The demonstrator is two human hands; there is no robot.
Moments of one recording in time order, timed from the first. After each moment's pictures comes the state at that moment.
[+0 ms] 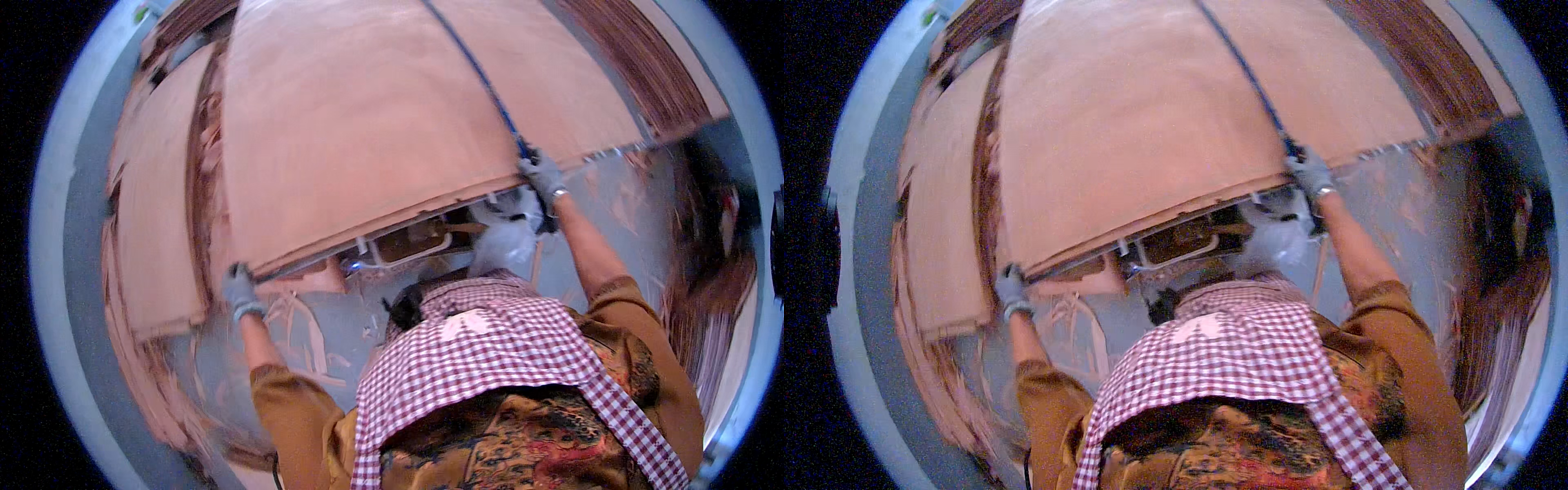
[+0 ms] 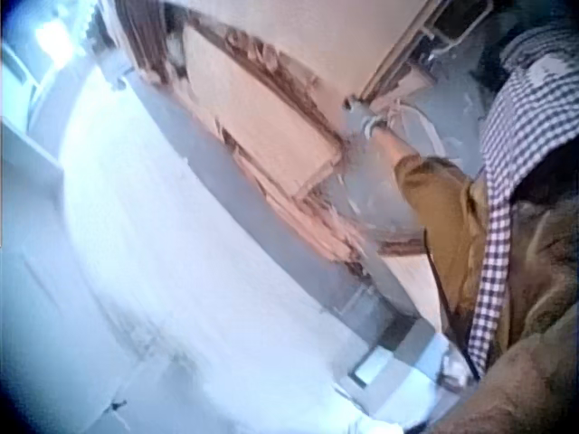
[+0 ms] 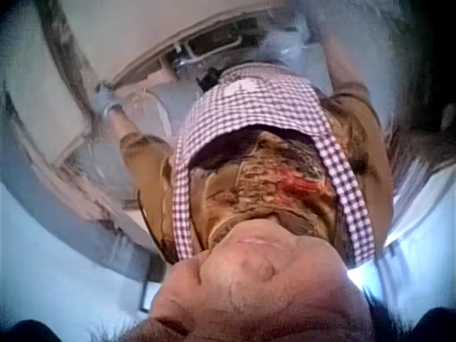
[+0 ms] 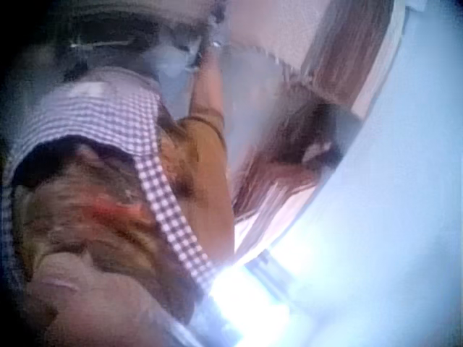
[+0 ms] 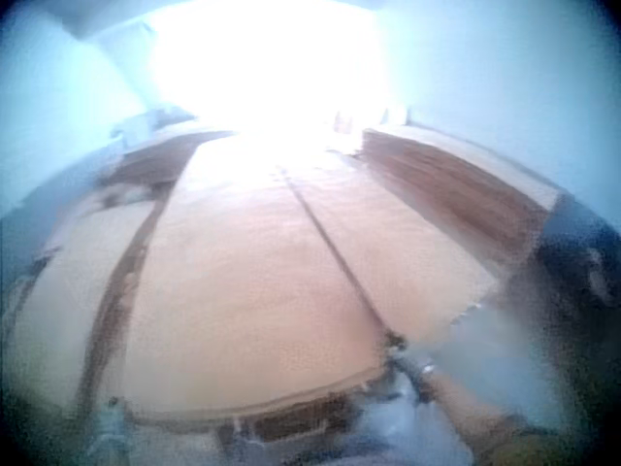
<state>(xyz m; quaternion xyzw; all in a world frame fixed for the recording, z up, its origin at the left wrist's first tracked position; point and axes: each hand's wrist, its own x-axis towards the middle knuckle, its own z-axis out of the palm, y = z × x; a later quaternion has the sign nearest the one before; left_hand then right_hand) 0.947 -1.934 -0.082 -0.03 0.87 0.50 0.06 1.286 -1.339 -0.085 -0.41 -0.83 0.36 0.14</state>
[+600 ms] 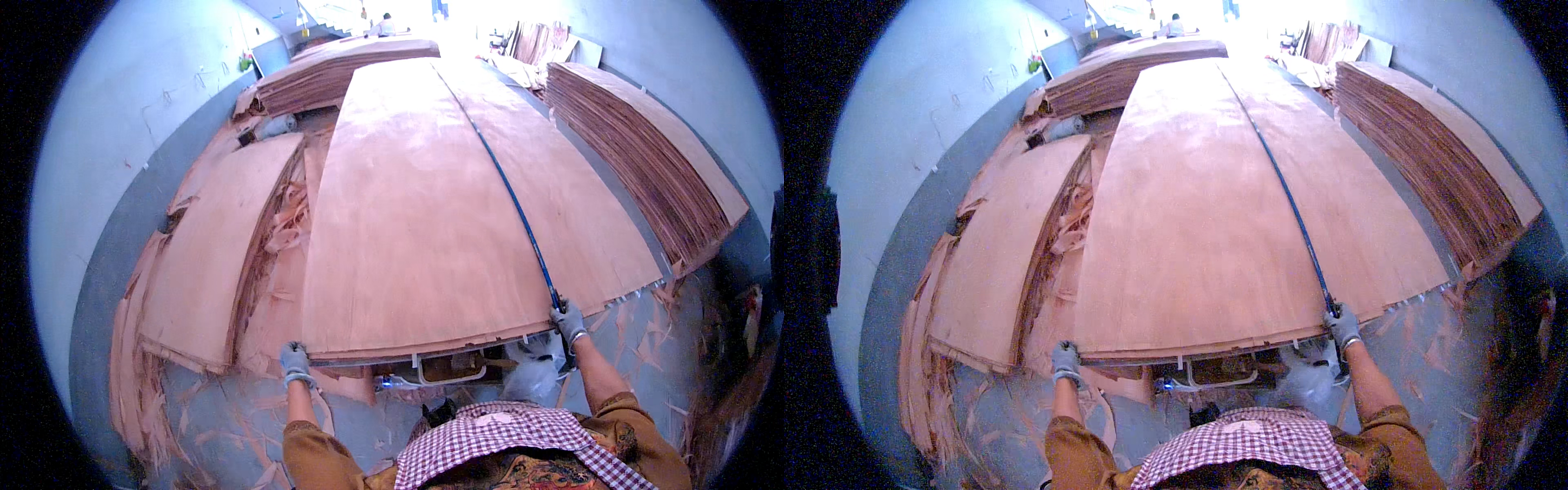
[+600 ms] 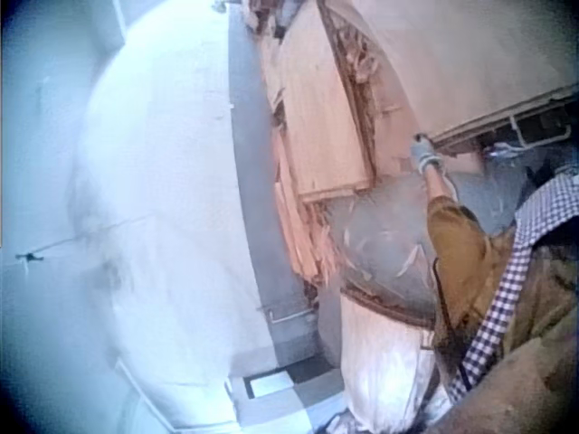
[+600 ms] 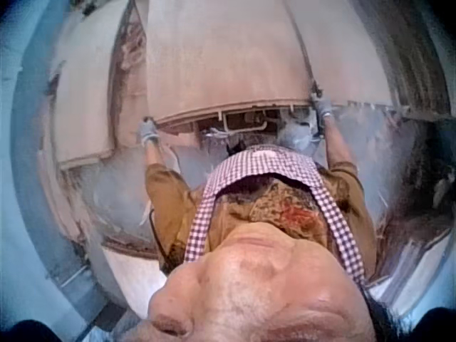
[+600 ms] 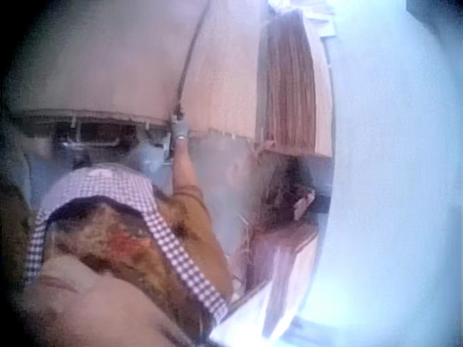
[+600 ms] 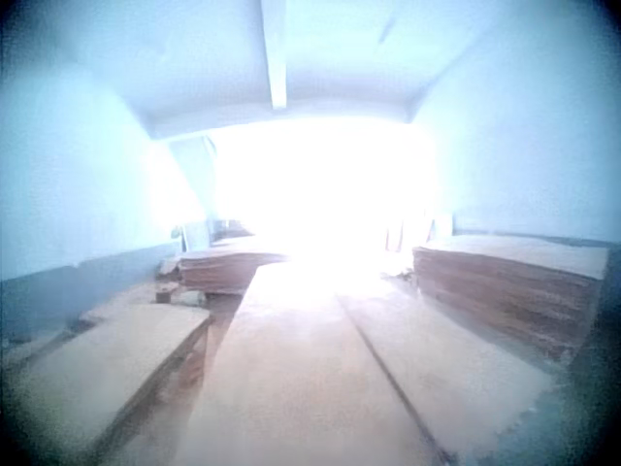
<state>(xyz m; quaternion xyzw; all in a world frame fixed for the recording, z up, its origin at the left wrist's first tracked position) 0.944 -1.937 -0.095 -0.07 0.92 0.38 -0.05 1.279 -1.332 -0.109 -0.44 -0.76 0.44 0.15</state>
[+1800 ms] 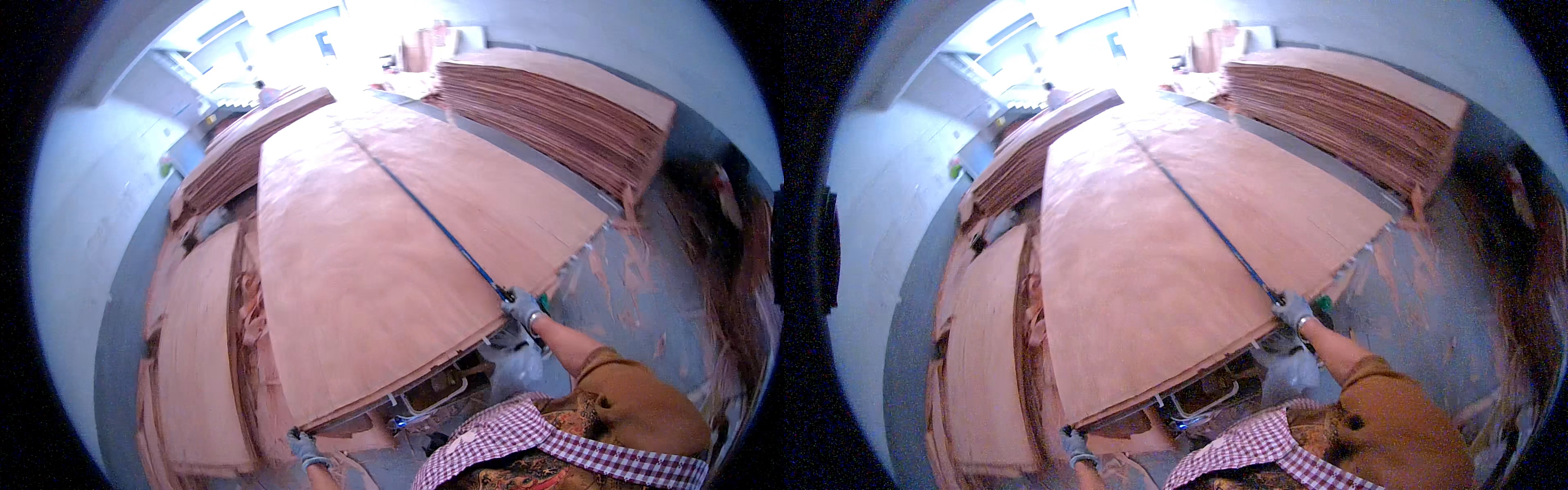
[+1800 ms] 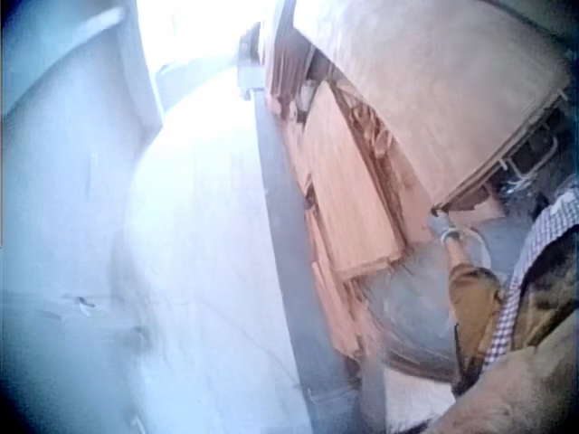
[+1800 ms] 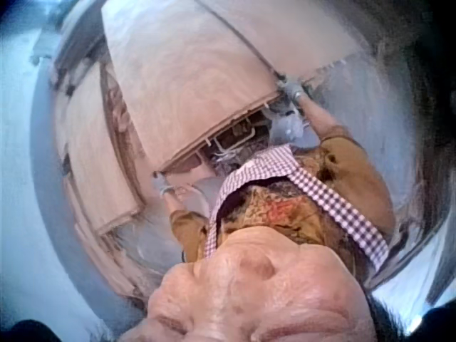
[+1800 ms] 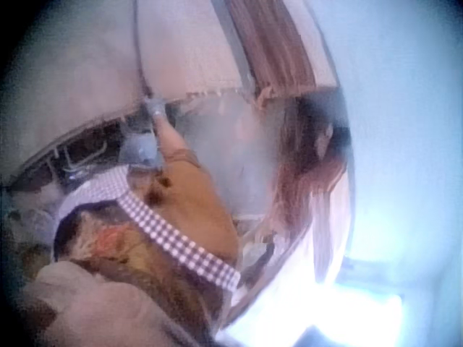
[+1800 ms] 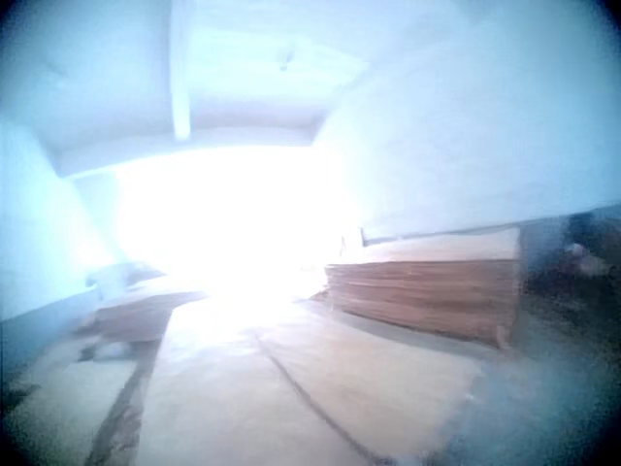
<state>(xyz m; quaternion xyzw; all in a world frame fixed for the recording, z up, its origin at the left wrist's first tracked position) 0.959 -1.962 -0.139 -0.06 0.84 0.53 -0.06 1.268 -1.351 -0.075 -0.43 -0.81 0.37 0.17</state>
